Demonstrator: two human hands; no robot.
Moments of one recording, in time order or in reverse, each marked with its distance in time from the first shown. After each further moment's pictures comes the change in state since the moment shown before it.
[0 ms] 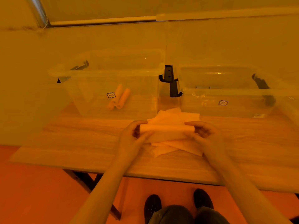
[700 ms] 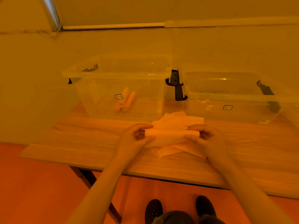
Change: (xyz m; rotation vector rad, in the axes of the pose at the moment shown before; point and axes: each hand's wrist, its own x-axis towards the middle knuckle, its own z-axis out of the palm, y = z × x) left_hand 0.003 0.001 -0.016 -0.211 -0.087 -0.118; right_hand 0.006 -0.003 0.005 -0.097 -0.070 -0.068
